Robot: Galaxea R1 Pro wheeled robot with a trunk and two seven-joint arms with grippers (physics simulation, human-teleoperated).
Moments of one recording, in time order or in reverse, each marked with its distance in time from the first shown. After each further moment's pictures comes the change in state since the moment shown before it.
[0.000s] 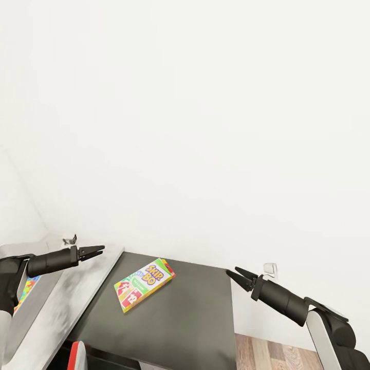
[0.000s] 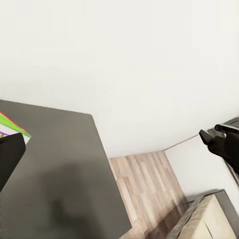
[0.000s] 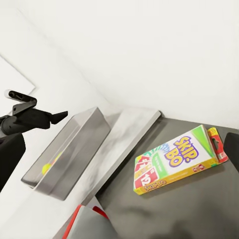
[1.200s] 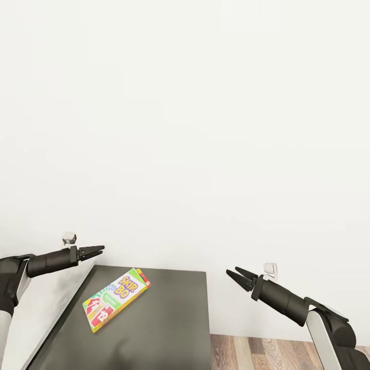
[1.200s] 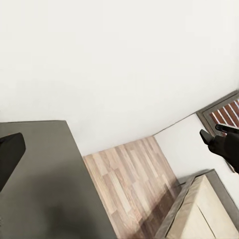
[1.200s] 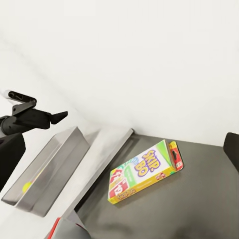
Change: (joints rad) left arm 0.000 0.001 0.000 0.001 0.001 -0.006 0.000; right arm 0.000 0.000 -0.001 0.000 0.000 0.000 0.000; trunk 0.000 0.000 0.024
